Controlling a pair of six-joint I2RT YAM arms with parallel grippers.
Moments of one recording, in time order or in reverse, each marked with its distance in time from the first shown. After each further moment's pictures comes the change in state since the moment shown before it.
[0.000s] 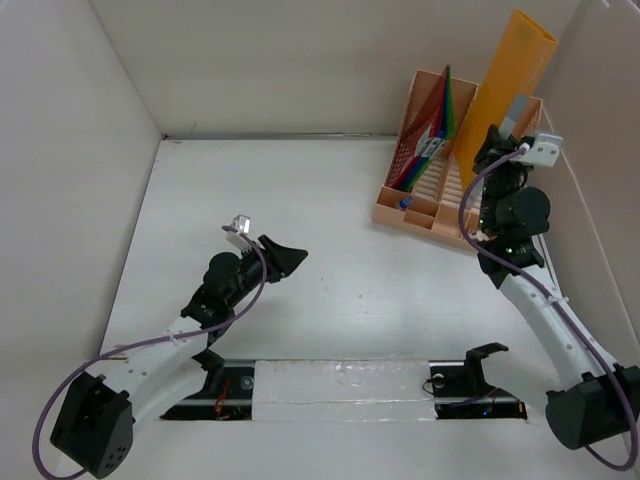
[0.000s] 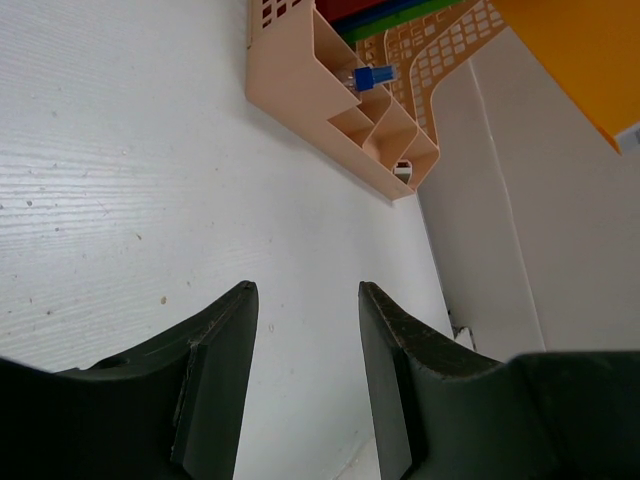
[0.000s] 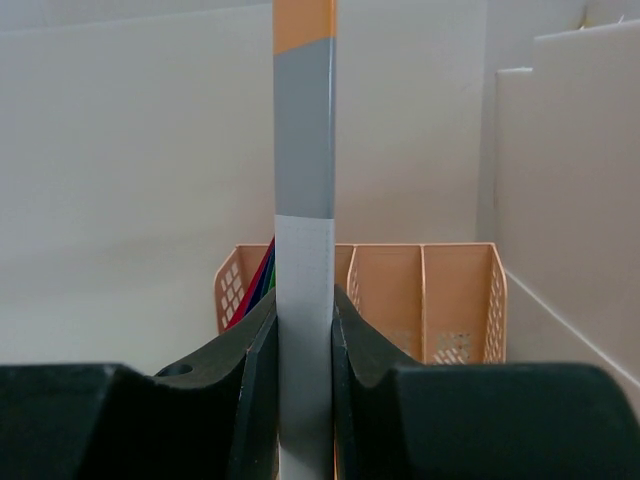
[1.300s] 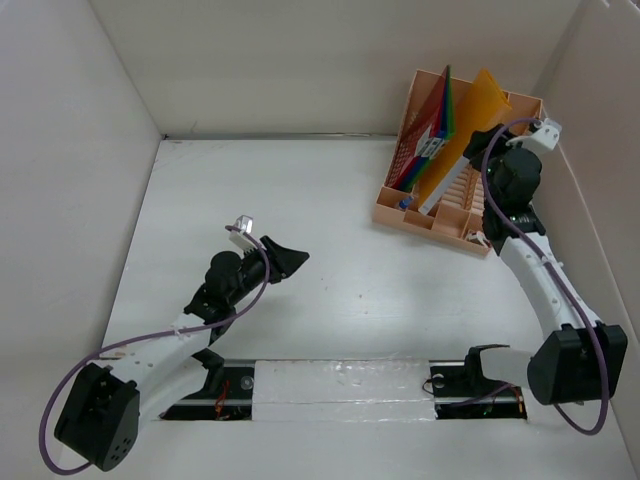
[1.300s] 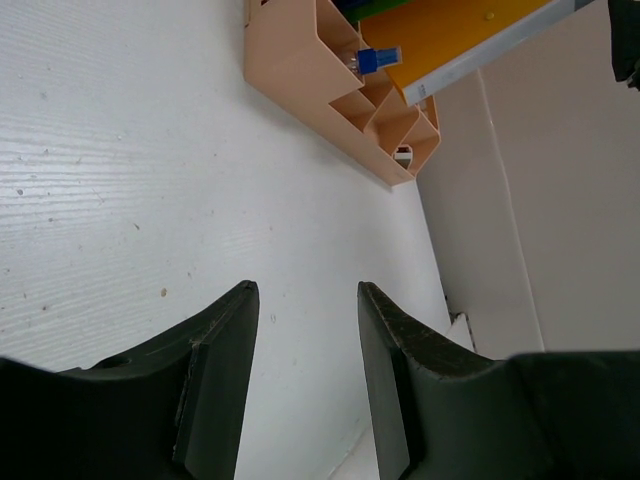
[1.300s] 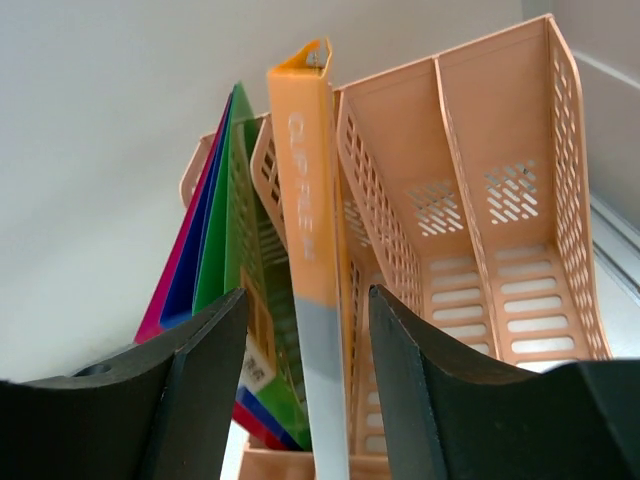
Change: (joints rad) left arm 0.026 0.066 -0.017 0.063 0.068 -0.007; right arm -0.203 0.214 0.093 -0.300 -0.138 0.510
